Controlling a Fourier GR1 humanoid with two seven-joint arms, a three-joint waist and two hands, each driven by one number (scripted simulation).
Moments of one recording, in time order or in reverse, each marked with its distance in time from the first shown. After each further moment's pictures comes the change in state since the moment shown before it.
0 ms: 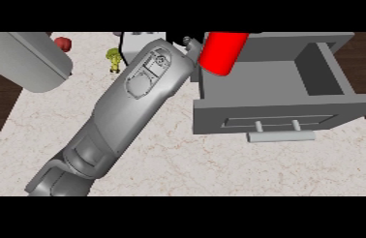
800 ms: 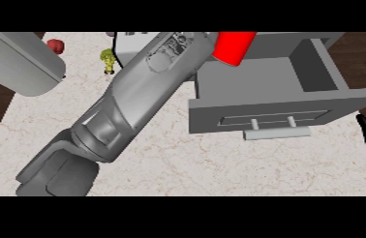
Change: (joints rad) left arm -0.213 0.000 -0.105 0.350 0.193 0.028 -0.117; right arm -0.051 -0.002 0.038 0.035 0.030 -0.022 0.007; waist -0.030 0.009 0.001
